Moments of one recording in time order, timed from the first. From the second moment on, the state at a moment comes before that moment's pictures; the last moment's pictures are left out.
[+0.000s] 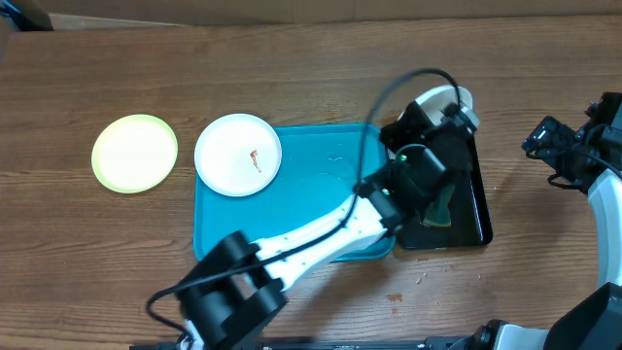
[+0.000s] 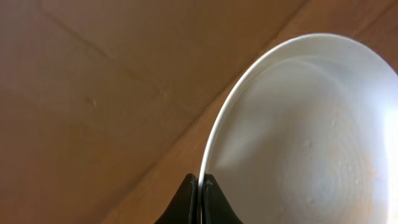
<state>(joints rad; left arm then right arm) -0.98 1.92 1.43 0.11 -0.82 0.47 -0.39 1.50 1.14 -0.69 -0.02 0.31</state>
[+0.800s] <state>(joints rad) -0.88 1.88 1.43 -0.09 -0.60 0.01 -0.39 1.50 1.14 -0.69 -0.02 0.31</state>
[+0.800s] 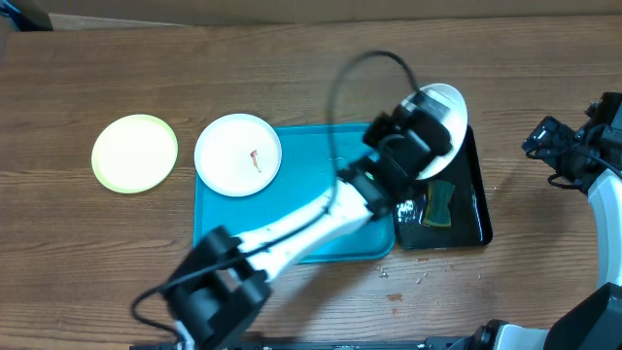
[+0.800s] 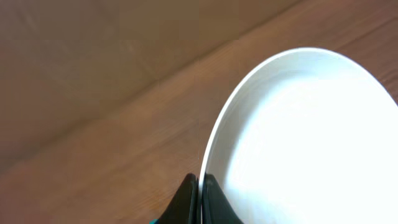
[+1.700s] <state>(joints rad) 0.65 1.69 1.48 -0.88 0.26 -0.41 -0.39 1.50 1.14 -0.69 -0.02 0.31</state>
